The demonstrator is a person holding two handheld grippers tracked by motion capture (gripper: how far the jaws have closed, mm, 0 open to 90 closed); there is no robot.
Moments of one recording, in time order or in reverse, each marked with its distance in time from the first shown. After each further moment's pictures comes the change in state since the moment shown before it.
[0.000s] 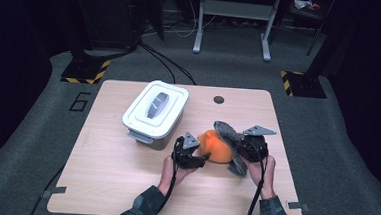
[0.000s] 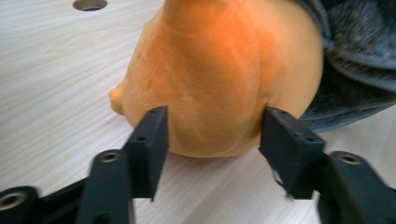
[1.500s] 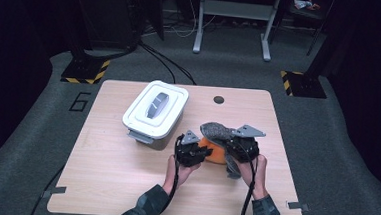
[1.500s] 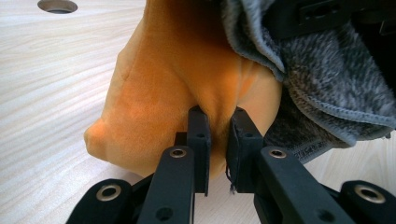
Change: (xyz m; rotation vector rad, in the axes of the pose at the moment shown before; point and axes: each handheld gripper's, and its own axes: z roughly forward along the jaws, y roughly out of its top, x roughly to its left) left arm -0.003 0.011 -0.004 -0.059 -0.132 -0.140; right arm 0.035 0.015 -0.003 -0.082 -0.004 -0.112
